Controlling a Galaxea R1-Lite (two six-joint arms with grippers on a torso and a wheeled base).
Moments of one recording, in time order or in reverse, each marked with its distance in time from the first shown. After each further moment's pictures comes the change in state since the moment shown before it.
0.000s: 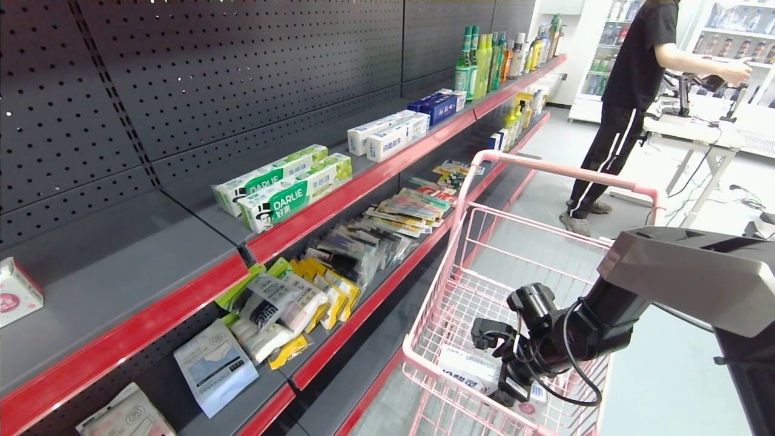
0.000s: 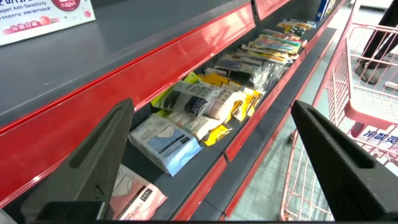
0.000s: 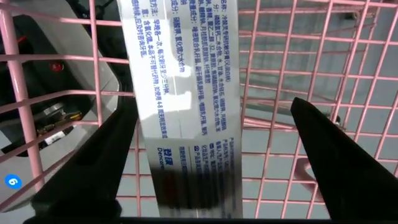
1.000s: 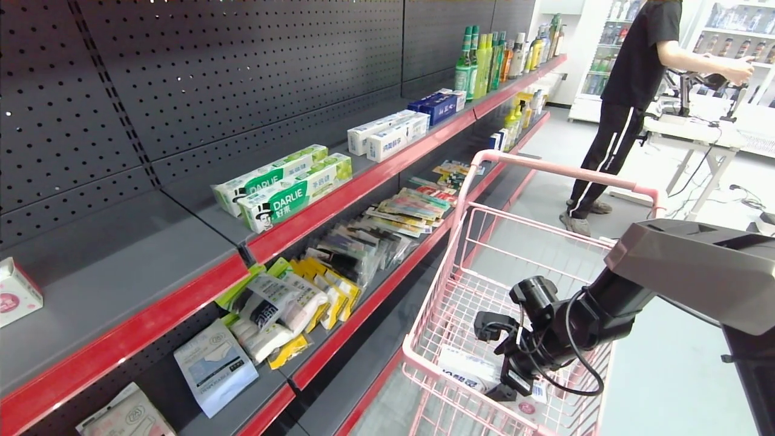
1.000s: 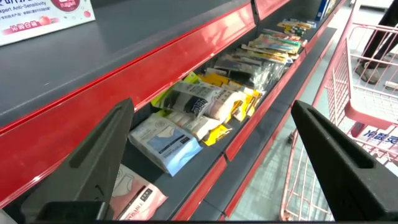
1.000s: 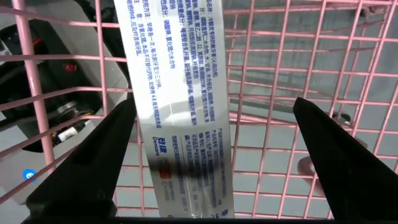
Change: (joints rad) left arm 0.000 0.000 0.000 0.000 0.000 0.000; right arm -0.018 -0.016 -0.054 0.107 0.032 0.003
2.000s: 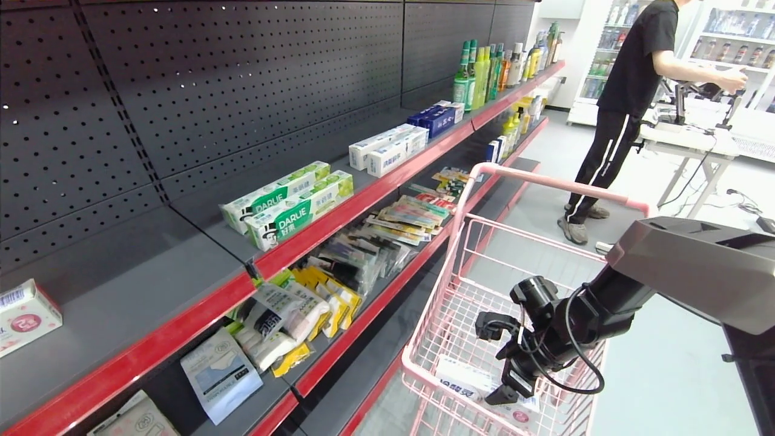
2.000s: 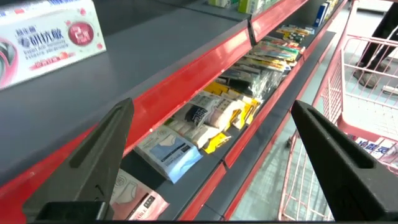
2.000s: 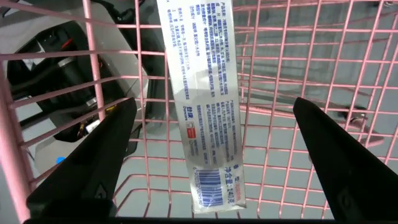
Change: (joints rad) left arm 0.000 0.000 0.000 0.000 0.000 0.000; right arm -0.010 -0.001 -0.028 0.081 0.032 0.027
